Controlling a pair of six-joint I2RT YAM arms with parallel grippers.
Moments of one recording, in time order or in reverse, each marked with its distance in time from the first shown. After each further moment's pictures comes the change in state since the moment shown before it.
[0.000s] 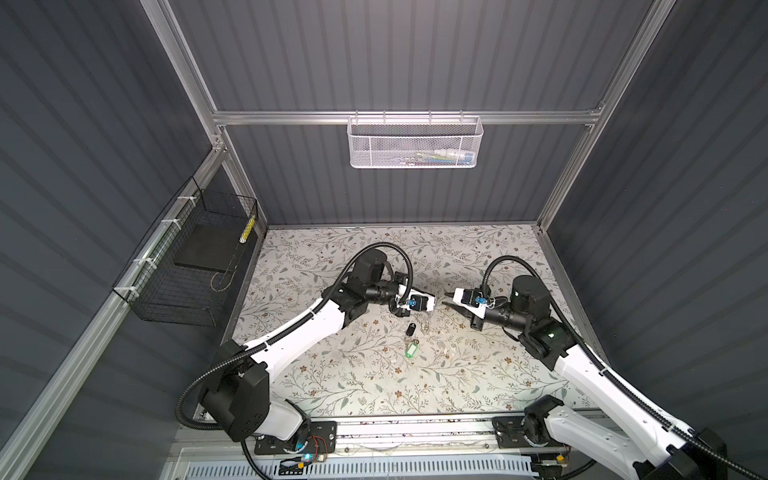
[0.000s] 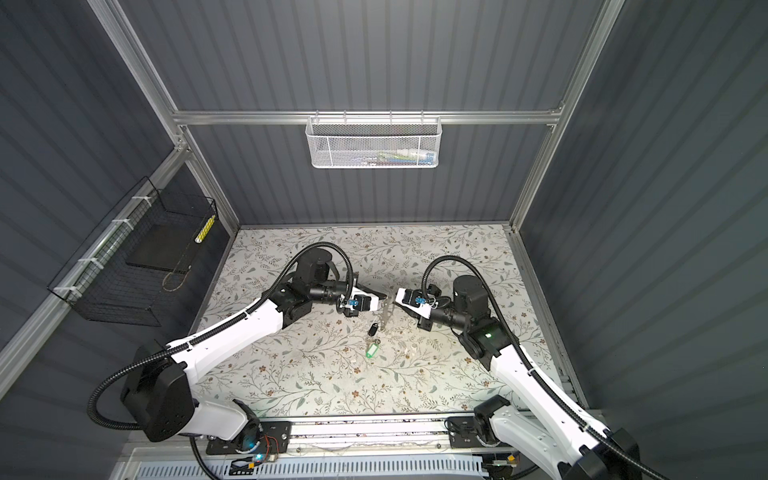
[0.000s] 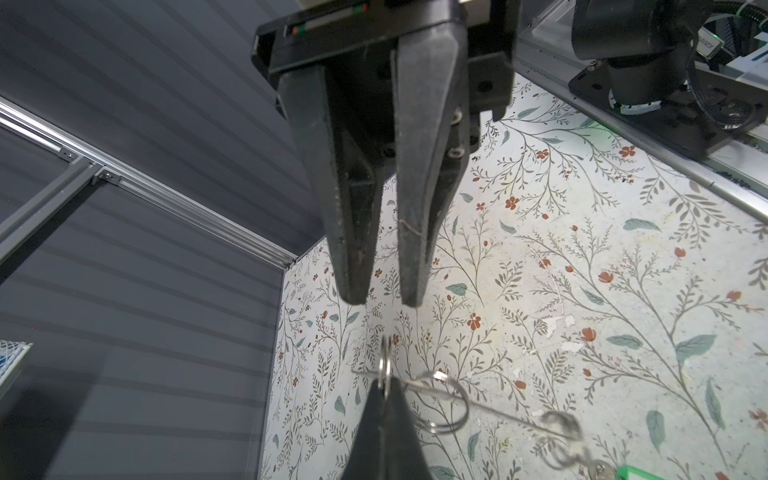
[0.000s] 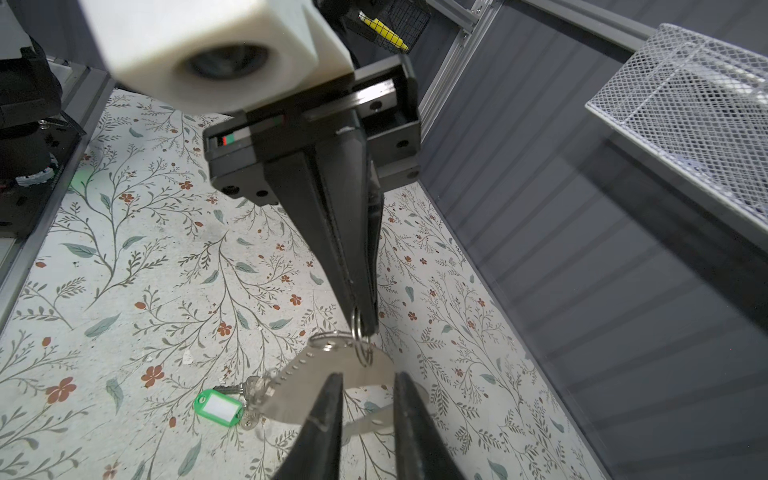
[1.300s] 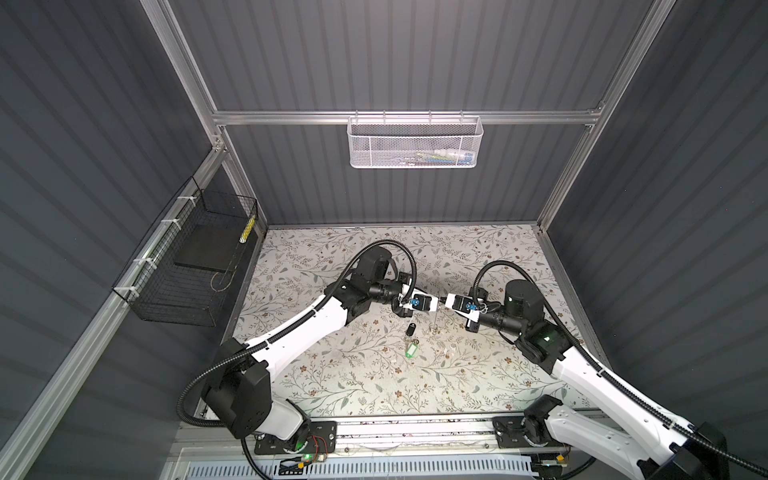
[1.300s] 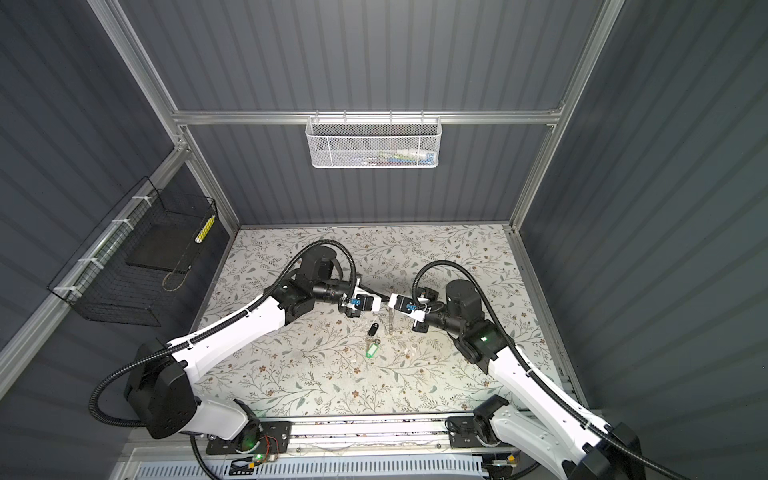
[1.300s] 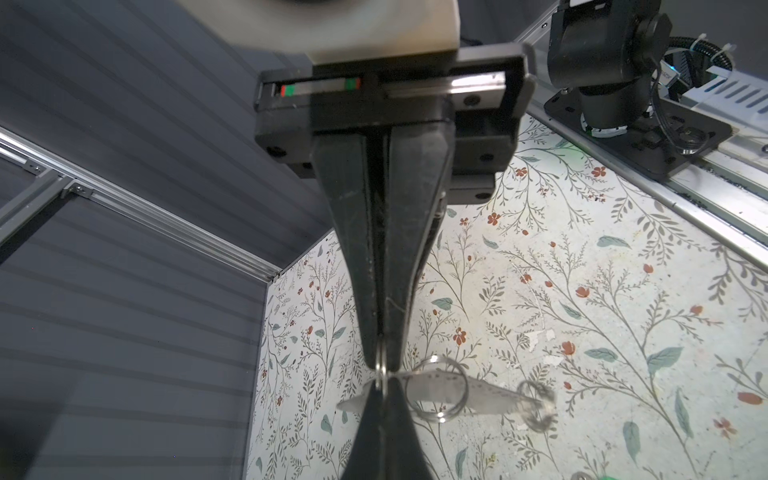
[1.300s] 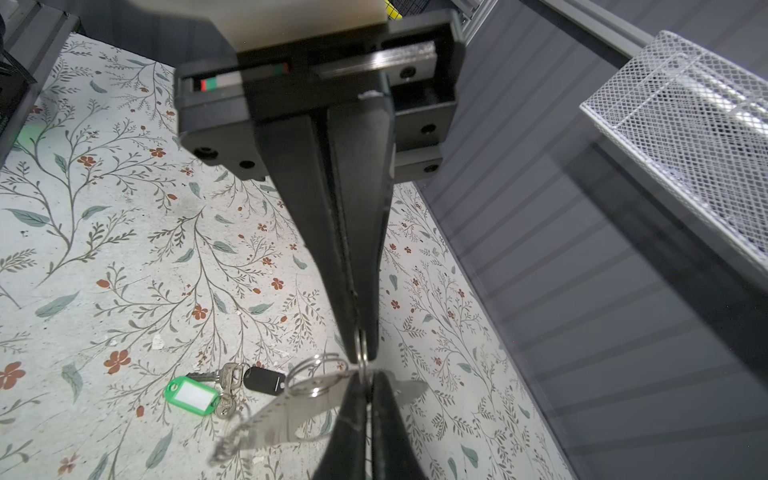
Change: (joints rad) left arm -0.021 0.021 0.061 -0.083 0.033 0.011; right arm 0.079 0.000 -0.016 0.023 0.151 -0.061
